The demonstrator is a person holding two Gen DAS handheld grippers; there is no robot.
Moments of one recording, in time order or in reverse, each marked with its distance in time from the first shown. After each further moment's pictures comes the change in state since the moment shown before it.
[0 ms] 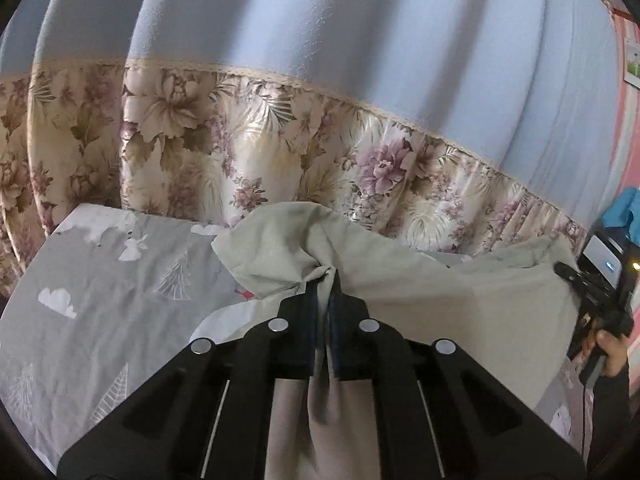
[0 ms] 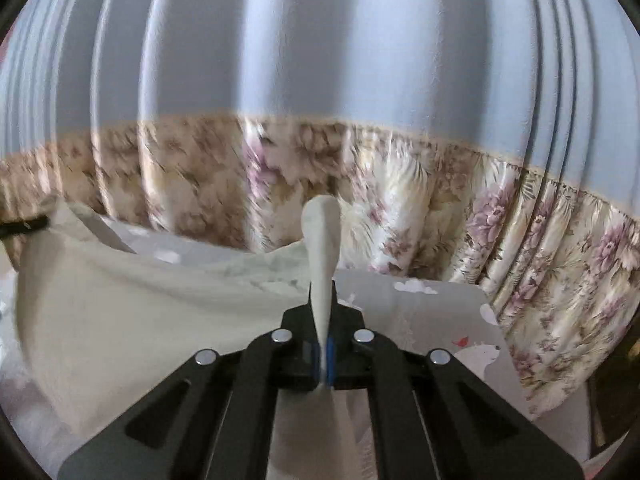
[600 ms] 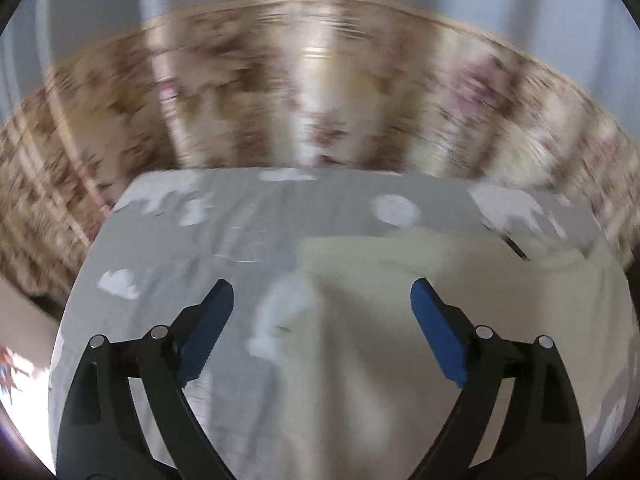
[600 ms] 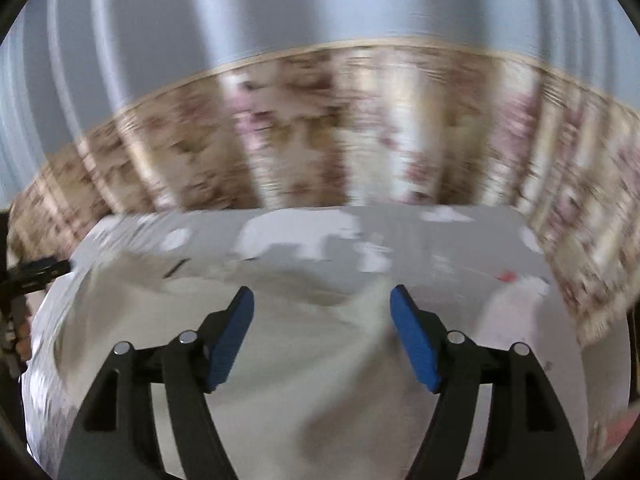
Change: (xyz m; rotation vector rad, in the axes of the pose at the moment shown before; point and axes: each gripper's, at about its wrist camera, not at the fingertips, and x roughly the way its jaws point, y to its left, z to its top) left arm 0.059 -0.008 0.009 0.090 0.260 0.326; right arm 0.035 -0.013 0.005 0.170 0.180 0.175
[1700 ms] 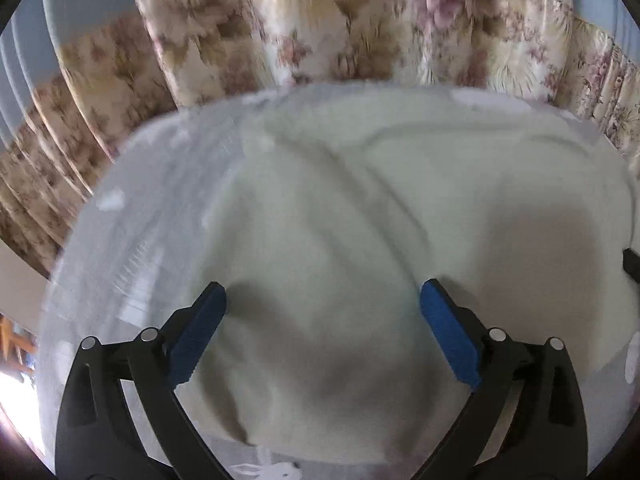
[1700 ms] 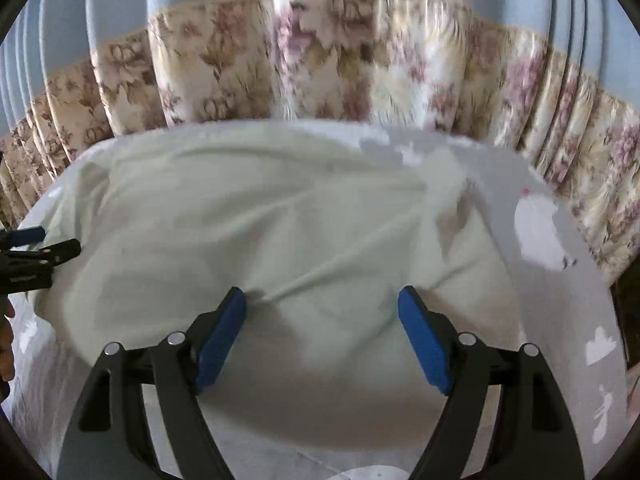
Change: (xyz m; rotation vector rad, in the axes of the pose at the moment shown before) left arm 0.006 -0.053 -0.105 0.017 0.110 0.096; right arm 0.009 0.063 -0.114 -0.037 0.085 -0.134
